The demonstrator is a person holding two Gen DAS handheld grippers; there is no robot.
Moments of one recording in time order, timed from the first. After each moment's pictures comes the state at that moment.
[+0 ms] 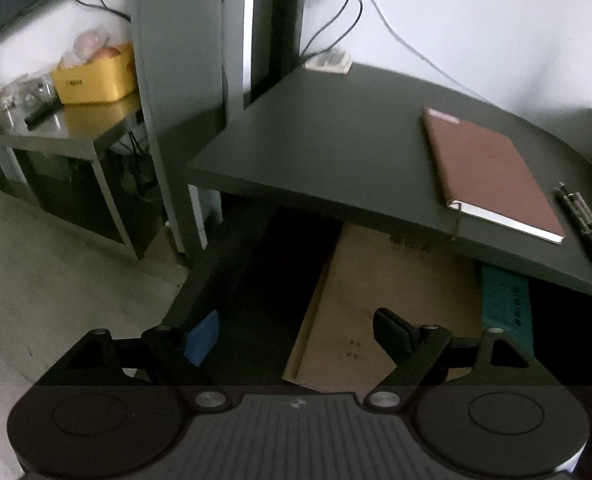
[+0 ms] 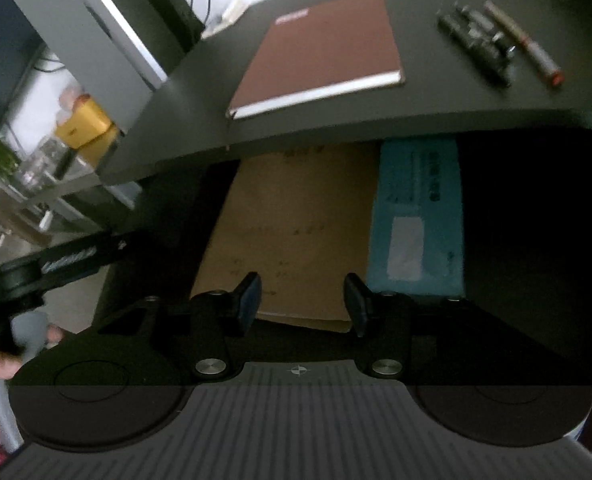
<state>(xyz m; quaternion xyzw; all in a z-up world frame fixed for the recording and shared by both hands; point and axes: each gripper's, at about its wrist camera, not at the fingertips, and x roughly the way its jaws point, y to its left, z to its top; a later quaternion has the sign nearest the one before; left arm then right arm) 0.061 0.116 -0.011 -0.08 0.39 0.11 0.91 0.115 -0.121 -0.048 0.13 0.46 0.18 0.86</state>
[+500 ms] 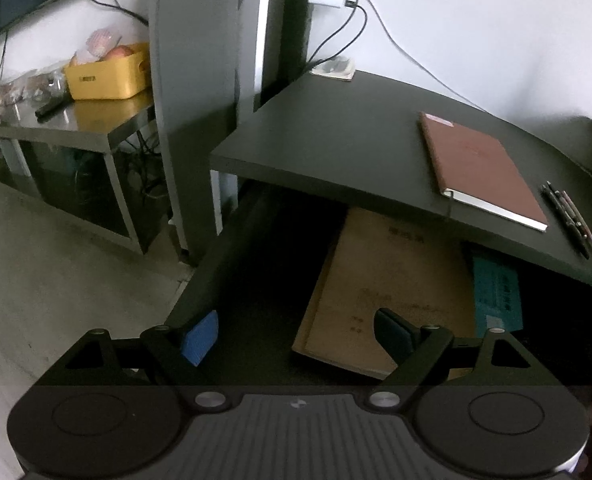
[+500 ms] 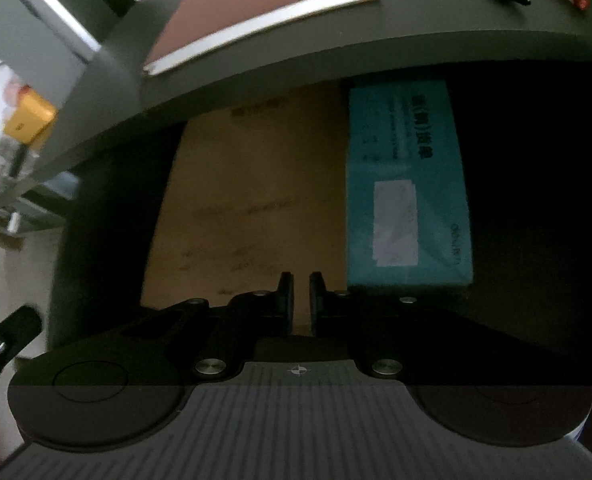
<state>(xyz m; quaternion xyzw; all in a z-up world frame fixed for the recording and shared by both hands) 0.046 0.131 -0.009 -0.10 0.38 0.11 0.91 0.165 -0.096 -0.101 0.14 0.54 0.12 0.82</state>
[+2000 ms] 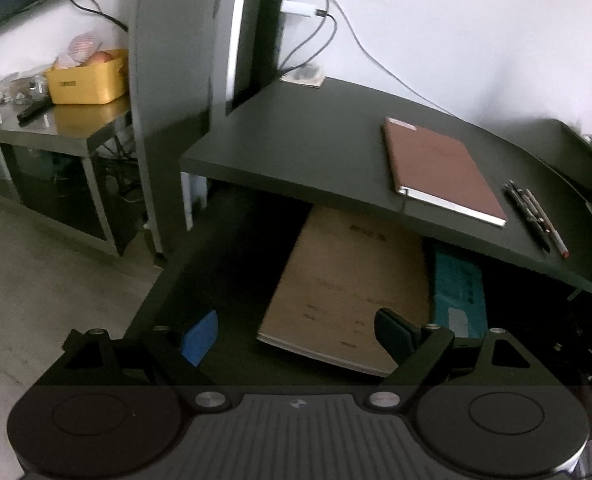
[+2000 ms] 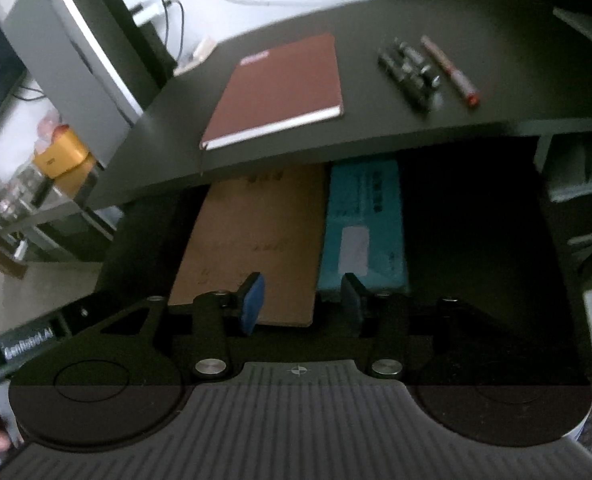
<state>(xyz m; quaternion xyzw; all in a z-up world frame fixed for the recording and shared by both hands) 0.028 0.110 0.001 -0.11 0.37 0.08 0.92 0.072 -0.152 -0.024 0.13 0.42 0.12 0.89</state>
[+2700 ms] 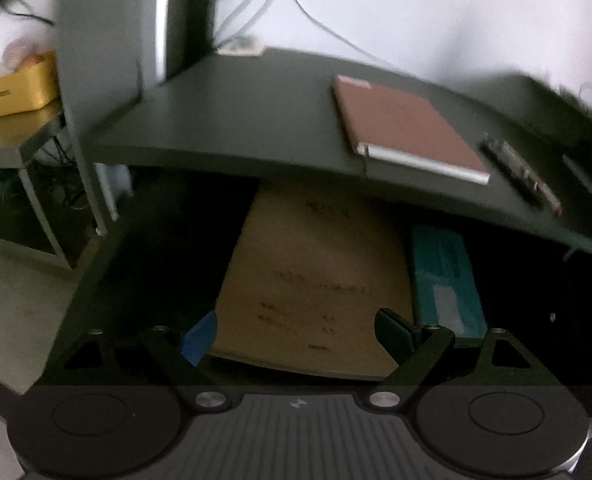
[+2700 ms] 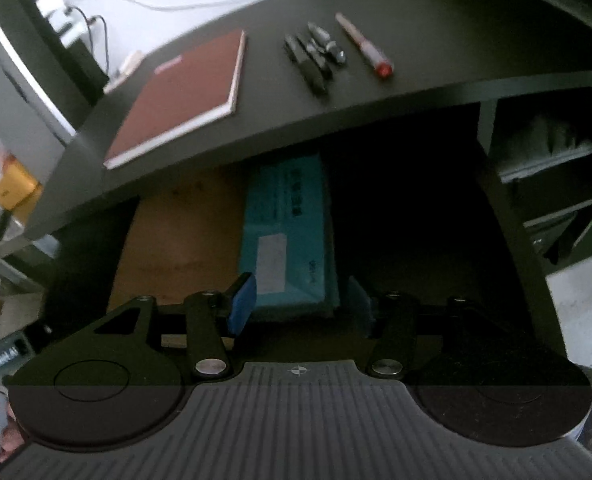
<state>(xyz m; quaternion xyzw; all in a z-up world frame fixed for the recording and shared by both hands) 0.083 0.089 -0.042 -0.06 0.39 0.00 0.92 0.114 -0.187 -0.071 0.15 0.45 0.06 0.88</state>
